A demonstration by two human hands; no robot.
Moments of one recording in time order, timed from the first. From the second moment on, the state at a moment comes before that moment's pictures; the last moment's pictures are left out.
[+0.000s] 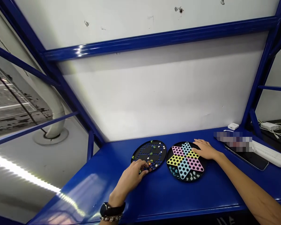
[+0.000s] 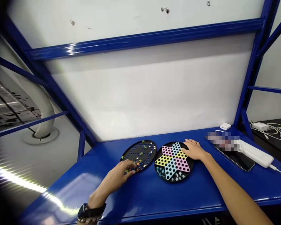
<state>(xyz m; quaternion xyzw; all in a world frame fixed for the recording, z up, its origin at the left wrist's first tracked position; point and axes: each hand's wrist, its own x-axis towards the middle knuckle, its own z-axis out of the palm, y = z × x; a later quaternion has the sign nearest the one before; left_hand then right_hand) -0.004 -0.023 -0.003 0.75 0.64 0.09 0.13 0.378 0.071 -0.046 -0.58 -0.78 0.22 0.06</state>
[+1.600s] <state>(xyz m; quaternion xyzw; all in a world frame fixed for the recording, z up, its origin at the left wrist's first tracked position) 0.067 0.050 0.011 0.78 0.60 0.15 0.09 0.374 0.071 -0.042 -0.58 -0.78 0.24 0.06</state>
